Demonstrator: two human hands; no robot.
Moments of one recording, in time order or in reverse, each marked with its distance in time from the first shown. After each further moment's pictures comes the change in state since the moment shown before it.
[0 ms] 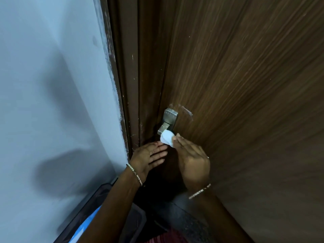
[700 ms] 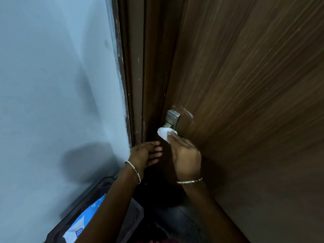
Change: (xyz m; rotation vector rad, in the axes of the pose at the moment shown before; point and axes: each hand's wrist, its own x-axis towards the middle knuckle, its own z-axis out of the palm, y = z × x) left_hand -0.014 0.000 0.005 0.005 0.204 0.056; right_hand 0.026 -0.014 -0.008 0.136 -0.120 0.080
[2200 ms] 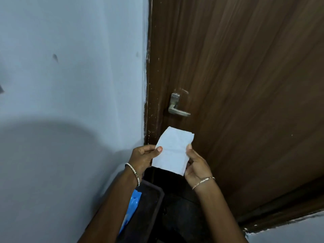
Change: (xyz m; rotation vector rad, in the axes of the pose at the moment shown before) left_hand -0.168 -0.031 -0.144 0.206 -0.309 0.233; right_hand -0.166 -0.158 -0.067 1.608 0.194 1.270
